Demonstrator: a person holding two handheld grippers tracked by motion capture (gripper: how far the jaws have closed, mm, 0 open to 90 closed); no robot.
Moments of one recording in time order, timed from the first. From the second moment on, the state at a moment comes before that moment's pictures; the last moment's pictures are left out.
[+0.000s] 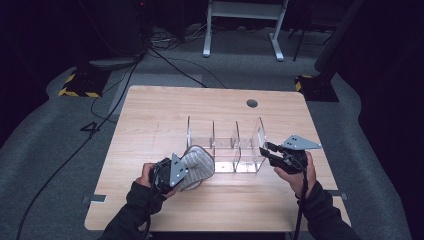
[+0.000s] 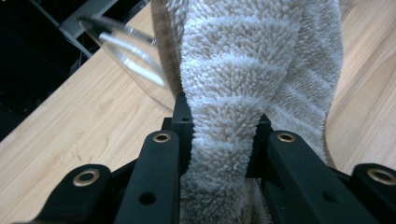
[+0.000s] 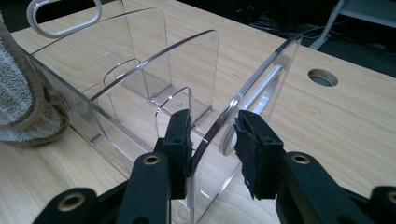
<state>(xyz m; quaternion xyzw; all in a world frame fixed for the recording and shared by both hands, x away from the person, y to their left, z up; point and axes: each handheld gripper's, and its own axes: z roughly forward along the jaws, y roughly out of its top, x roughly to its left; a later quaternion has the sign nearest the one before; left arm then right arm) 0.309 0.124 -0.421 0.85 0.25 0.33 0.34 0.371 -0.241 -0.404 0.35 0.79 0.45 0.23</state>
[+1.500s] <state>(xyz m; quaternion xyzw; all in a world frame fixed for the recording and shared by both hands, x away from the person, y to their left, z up) 0.298 0.100 -0.415 0.87 0.21 0.33 0.30 0.375 -0.239 -0.406 0.35 0.79 0.45 0.24</state>
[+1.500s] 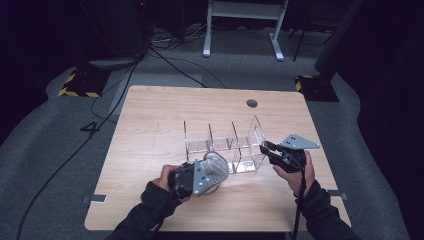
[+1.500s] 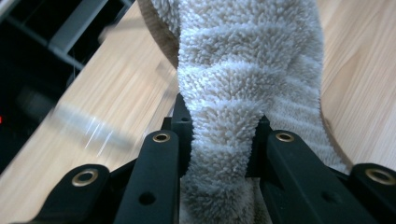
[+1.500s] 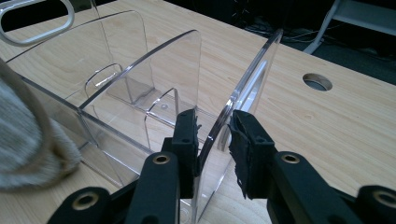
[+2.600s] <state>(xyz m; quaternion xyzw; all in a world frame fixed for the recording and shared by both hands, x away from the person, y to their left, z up) 0.330 -0.054 -0.430 0.88 0.10 0.34 0.33 0.374 -0.235 -0.406 0.36 0.78 0.45 0.24</state>
